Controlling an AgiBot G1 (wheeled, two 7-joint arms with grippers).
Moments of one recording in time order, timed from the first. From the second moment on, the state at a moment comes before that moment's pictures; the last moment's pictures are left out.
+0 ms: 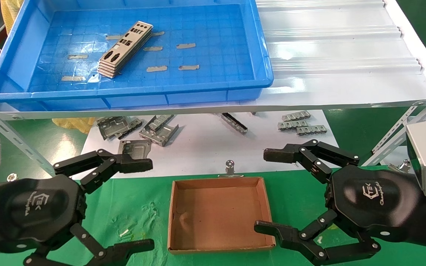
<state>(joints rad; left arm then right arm) -1.08 0.61 0.28 -1.28 0.73 1.49 -0.19 1.09 -0.55 -0.41 1.24 -0.63 -1.43 0.11</state>
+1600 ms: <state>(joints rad) -1.08 0.61 0.28 -1.28 0.73 1.49 -0.19 1.09 -0.55 -0.41 1.24 -0.63 -1.43 0.11</state>
